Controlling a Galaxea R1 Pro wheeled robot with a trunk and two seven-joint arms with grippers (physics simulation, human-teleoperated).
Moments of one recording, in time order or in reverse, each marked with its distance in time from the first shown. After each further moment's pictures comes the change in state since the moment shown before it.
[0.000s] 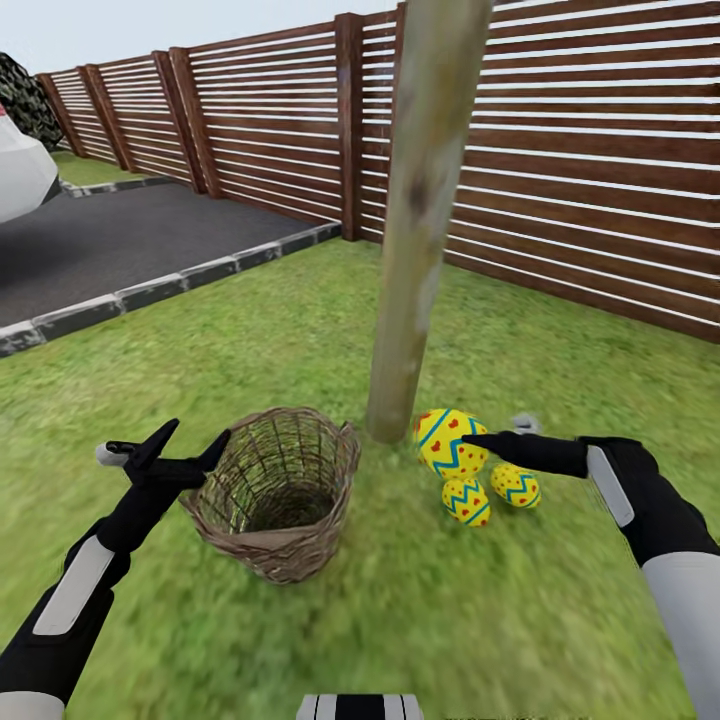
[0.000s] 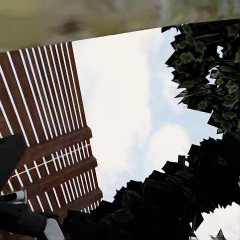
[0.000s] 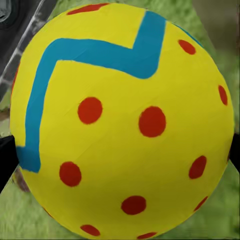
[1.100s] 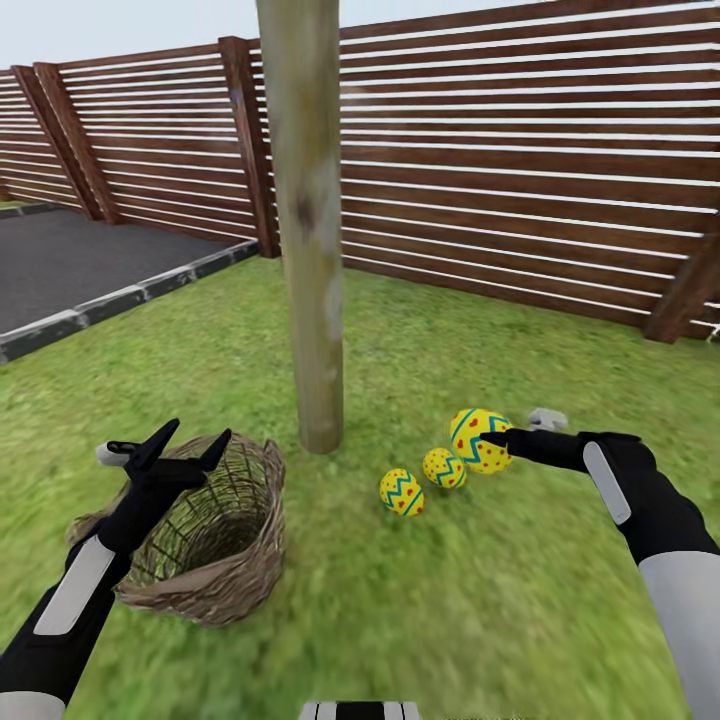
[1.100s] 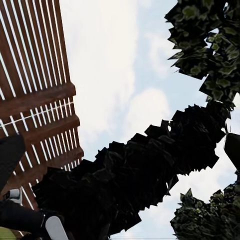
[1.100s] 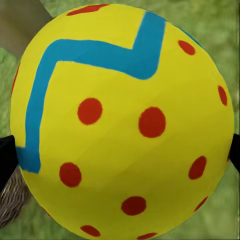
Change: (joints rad) left arm 0.000 -0.002 -0.002 0.000 0.000 -0.002 0.001; right arm 0.000 0.010 0.005 -0.049 0.038 -0.075 -0.403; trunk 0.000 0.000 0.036
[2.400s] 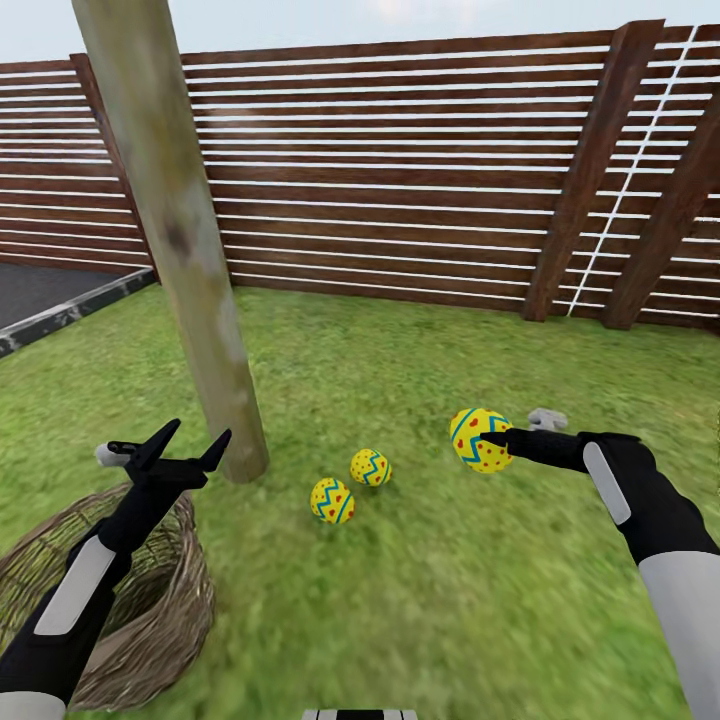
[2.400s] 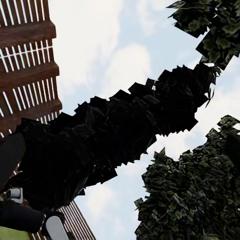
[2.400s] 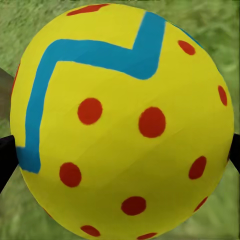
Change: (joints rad) left arm 0.000 0.000 -0.001 0.001 0.000 -0.002 0.001; right arm 0.000 0.000 0.000 0.002 0.000 -0.006 0.000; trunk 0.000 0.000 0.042
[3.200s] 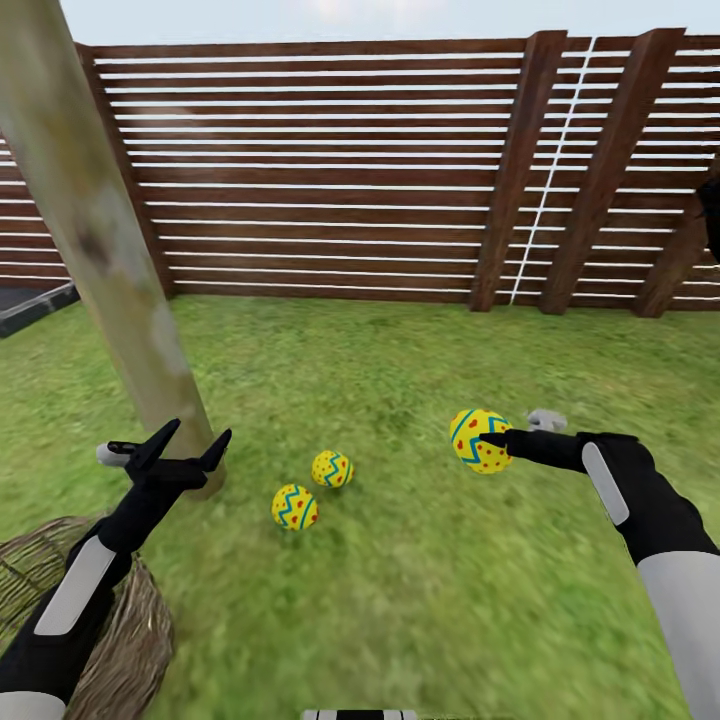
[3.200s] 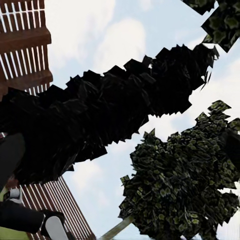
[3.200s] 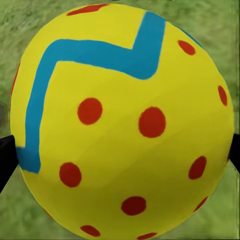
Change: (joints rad) left arm 0.000 0.000 0.000 0.000 0.000 0.000 0.000; right arm 0.000 0.003 0.001 0.001 0.014 -0.002 0.002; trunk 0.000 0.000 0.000
